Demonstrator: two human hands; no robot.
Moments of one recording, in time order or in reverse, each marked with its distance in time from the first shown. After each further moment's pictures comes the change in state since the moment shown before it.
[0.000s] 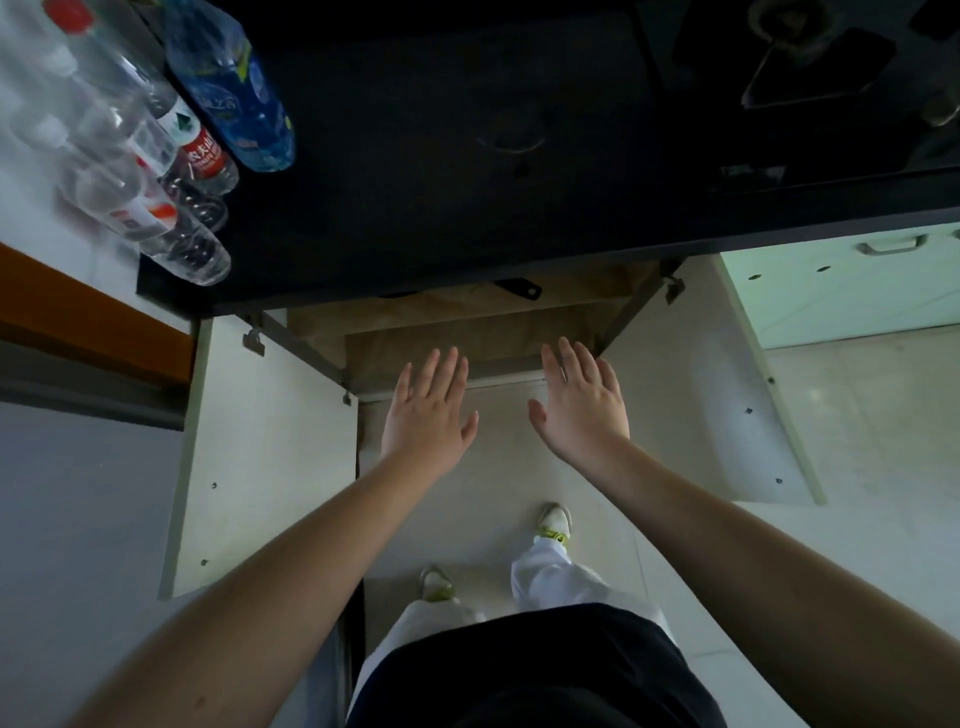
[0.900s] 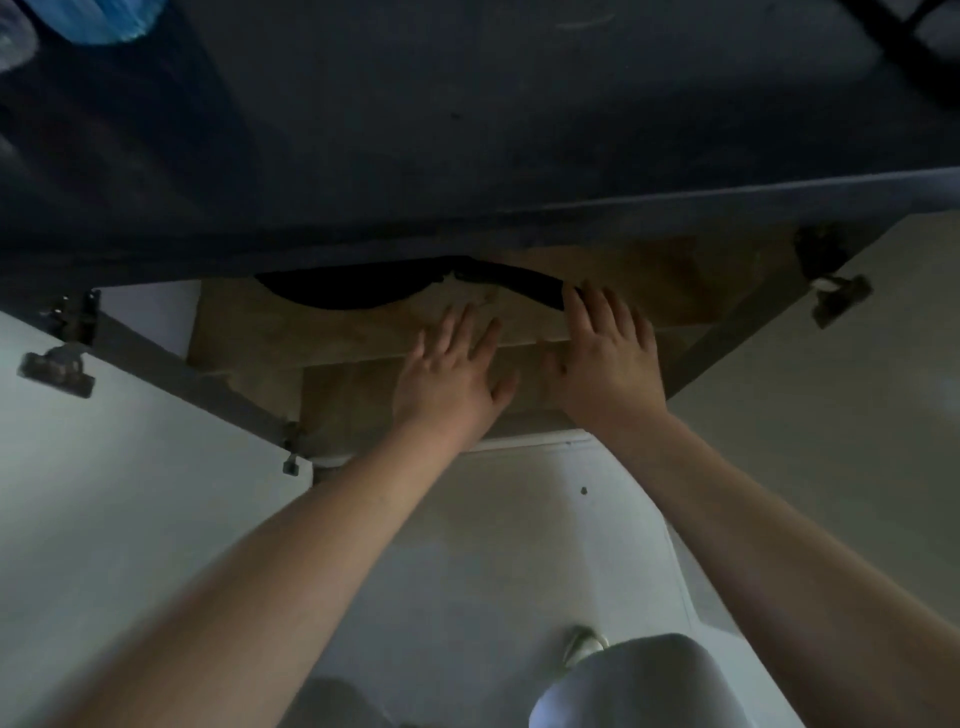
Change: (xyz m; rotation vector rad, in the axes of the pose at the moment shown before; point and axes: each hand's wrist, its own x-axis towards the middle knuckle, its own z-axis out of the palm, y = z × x) left_hand 0.223 -0.010 0.153 -0.120 0.204 -0.076; right_hand 0.217 0.025 0.154 0.036 0.271 0.045
